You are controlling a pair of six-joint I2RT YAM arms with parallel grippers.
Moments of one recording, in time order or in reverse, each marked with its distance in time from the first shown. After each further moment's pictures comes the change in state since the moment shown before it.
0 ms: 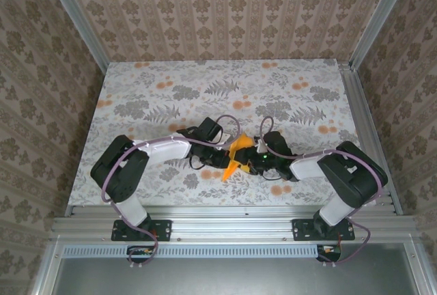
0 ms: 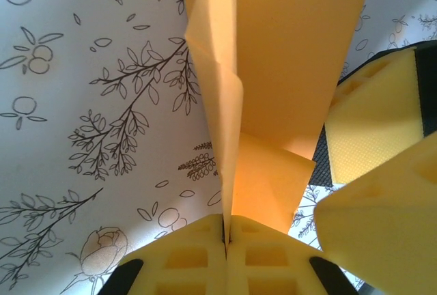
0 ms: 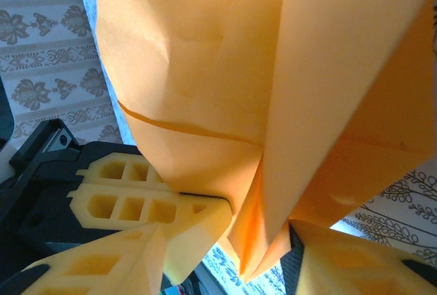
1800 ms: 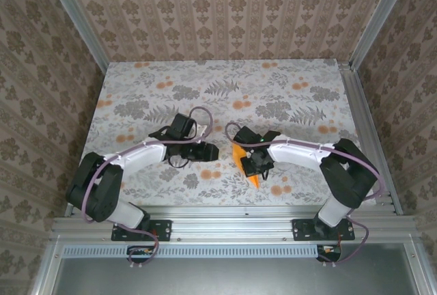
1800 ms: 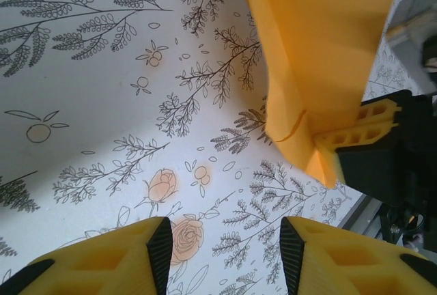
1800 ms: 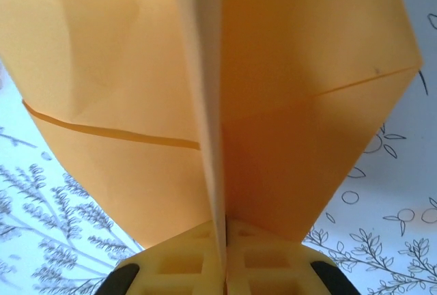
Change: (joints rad) left arm 0.201 -0.233 -0.157 0.045 0.134 -0.072; right arm 0.210 0.047 0.522 -1.256 0.608 -0.718
